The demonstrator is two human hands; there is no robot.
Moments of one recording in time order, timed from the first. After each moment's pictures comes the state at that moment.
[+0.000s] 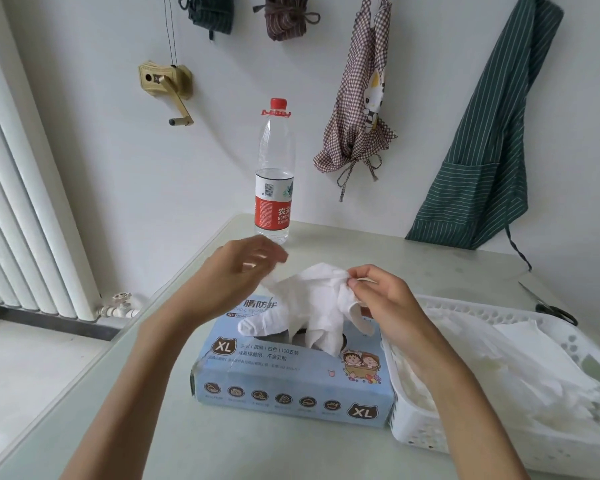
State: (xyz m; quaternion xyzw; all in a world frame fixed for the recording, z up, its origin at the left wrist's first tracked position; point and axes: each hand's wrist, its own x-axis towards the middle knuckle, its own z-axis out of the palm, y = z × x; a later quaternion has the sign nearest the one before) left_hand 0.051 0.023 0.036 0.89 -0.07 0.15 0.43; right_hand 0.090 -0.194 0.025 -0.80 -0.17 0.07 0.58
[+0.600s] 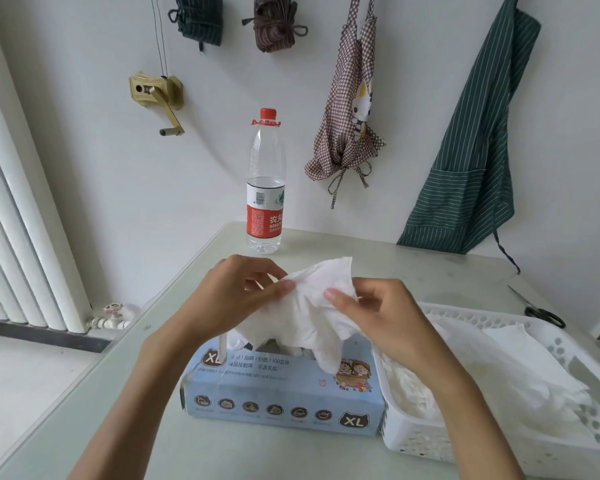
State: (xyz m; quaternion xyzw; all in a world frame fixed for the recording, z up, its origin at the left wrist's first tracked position) left_hand 0.056 0.010 0.031 0.89 -0.08 0.17 0.41; right_hand 0.078 -0.204 0.039 -0.83 -0.26 -0.02 0.50
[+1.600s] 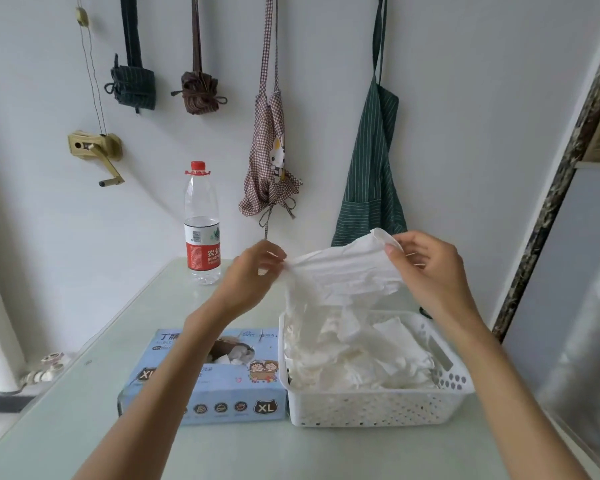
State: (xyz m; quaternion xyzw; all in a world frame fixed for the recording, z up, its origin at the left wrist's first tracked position) left_hand 0.076 -0.105 0.087 0.86 -0.13 0.22 0.45; right_hand 0.050 -0.354 0.123 -0.79 -0.15 -0.29 0.52
